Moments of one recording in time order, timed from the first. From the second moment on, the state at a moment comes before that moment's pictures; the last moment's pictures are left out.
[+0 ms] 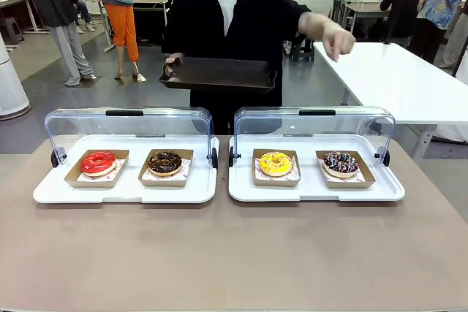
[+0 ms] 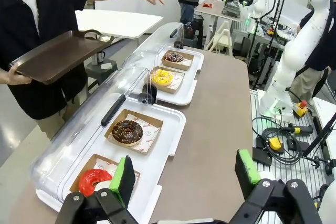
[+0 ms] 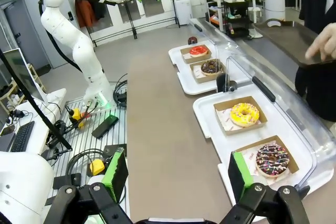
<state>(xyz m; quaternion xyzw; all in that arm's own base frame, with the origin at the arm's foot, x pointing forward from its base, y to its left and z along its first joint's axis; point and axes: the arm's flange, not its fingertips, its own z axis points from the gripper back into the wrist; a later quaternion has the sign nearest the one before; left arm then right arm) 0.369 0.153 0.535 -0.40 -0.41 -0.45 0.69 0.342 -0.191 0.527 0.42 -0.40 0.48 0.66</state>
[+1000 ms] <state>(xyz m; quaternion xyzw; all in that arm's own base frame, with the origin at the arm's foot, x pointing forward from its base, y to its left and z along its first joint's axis) 0.369 0.153 0.535 -0.40 -0.41 -0.45 0.69 0.342 -0.191 0.526 0.42 -0.40 0.48 0.66</state>
